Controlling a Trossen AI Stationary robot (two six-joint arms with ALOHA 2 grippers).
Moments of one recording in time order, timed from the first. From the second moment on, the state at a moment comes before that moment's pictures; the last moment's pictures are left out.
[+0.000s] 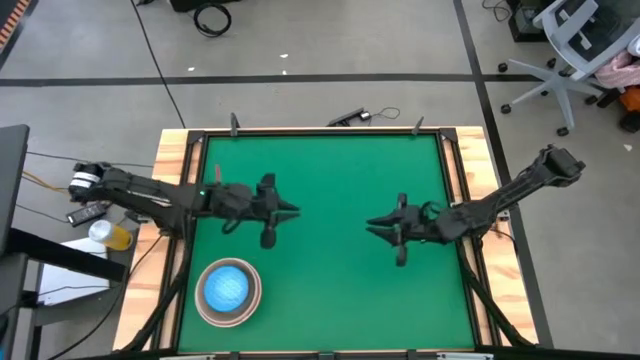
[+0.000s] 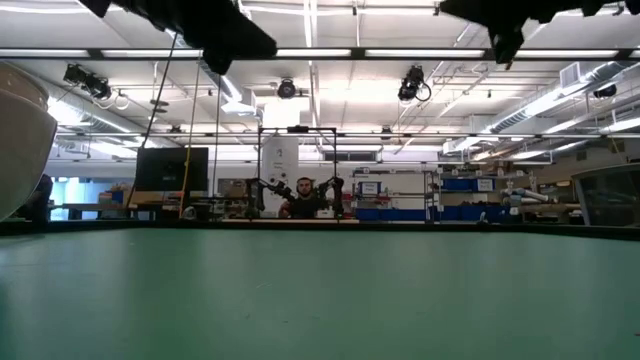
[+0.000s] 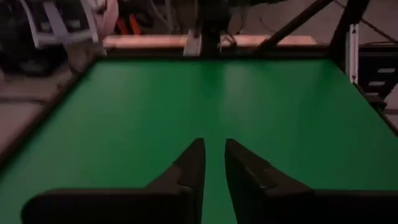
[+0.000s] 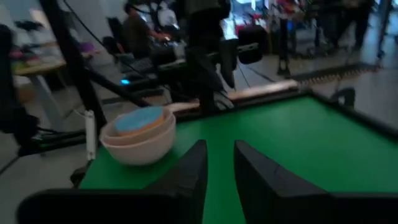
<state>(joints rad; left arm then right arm) -0.12 1.12 0.74 0.04 -0.18 -0.04 0.45 1.02 0.49 0.43 0.57 0.23</state>
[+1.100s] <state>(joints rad) 0.23 0.39 0.22 0.19 0.11 0.00 -0.04 0.62 0.22 0.39 0.05 0.26</state>
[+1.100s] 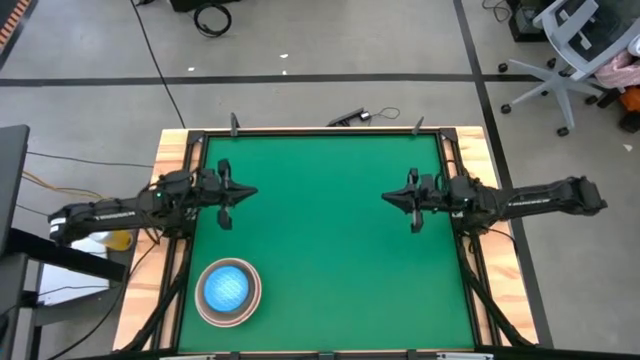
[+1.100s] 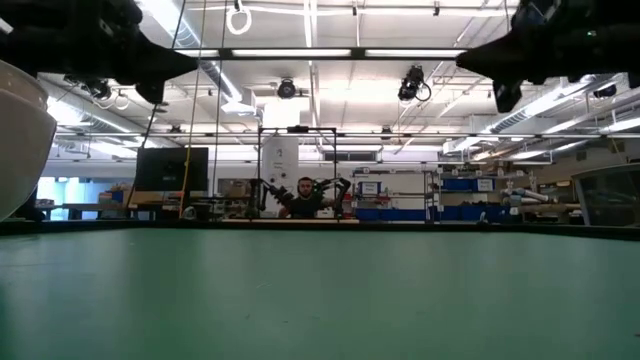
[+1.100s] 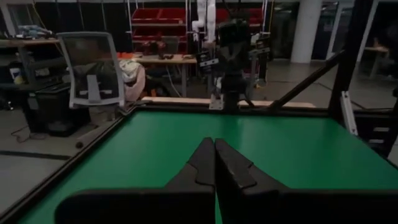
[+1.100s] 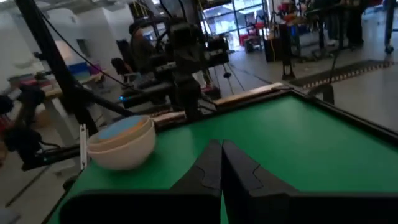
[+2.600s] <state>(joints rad) 0.21 0.13 0.06 0.16 0.05 -0.04 -0.03 0.19 0.01 0.20 0.04 0.29</state>
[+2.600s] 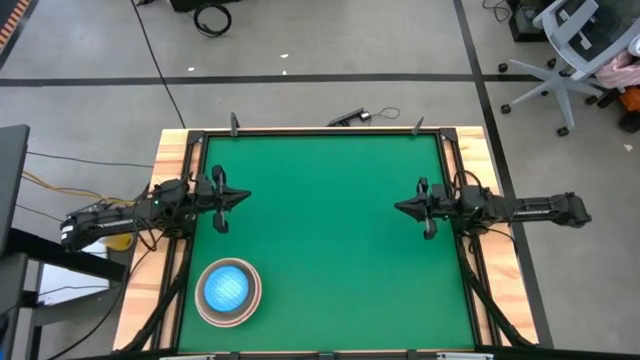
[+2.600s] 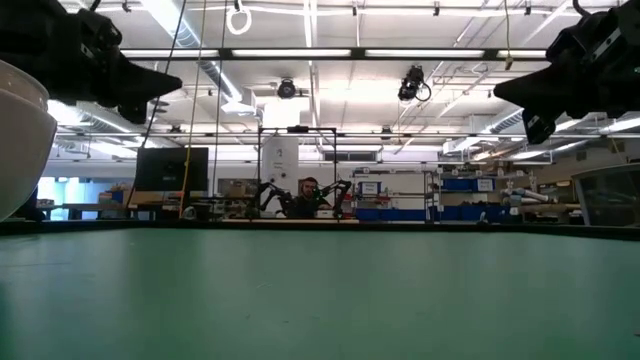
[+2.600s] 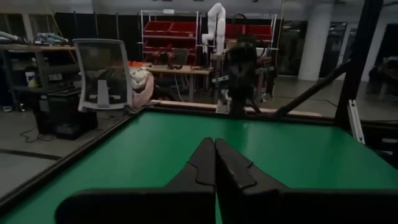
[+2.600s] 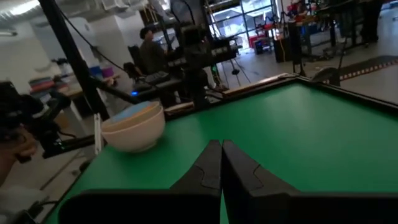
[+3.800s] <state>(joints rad) -0.23 0.08 0.01 0.32 -0.28 0.08 0.01 0.14 0.01 0.24 0.11 0.27</state>
